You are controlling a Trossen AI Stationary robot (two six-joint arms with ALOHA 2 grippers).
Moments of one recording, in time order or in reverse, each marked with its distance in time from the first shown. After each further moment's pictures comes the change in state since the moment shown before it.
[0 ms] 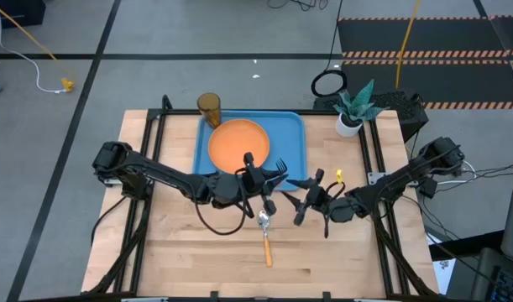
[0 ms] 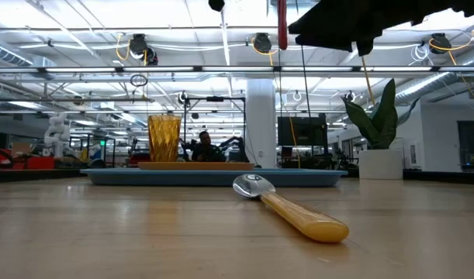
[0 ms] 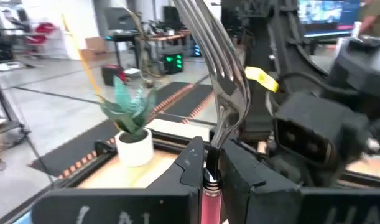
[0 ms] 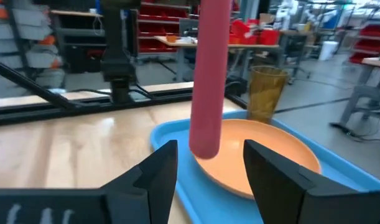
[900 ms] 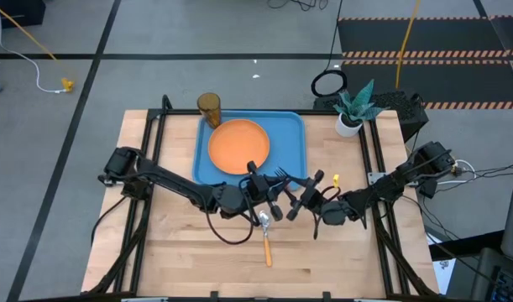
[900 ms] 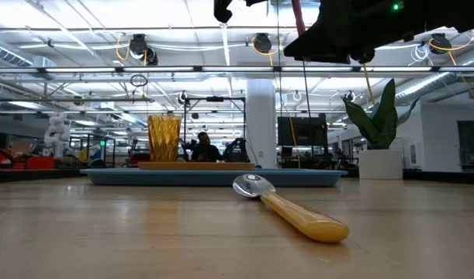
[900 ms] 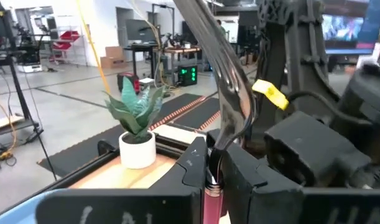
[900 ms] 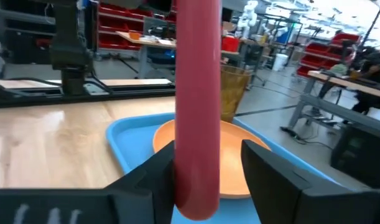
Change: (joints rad) left arm -0.035 0.127 -0.001 0.203 -0.098 -0.016; right arm -0.006 0.126 0.002 0.133 0.156 -0.107
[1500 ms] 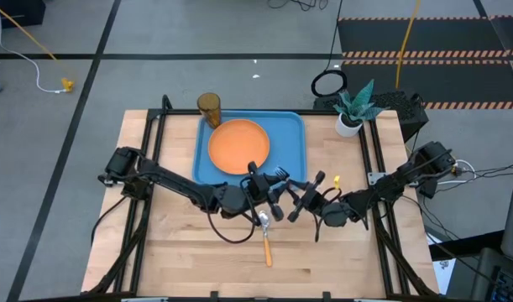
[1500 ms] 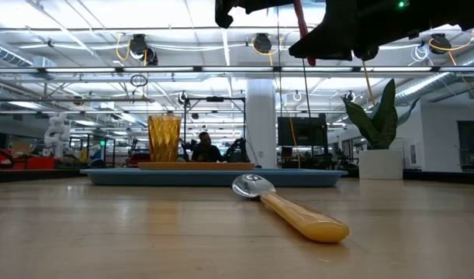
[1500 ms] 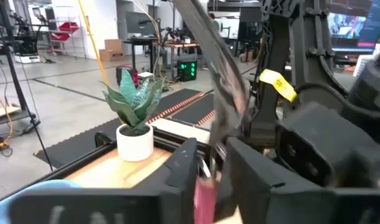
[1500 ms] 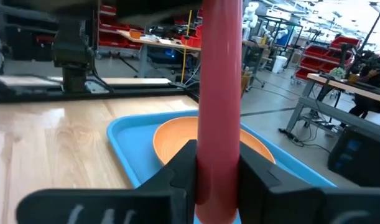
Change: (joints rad) left arm 0.009 0.004 0.000 -0.029 0.008 -0.040; right arm 0.013 -0.011 0.000 -0.014 0.012 -0.006
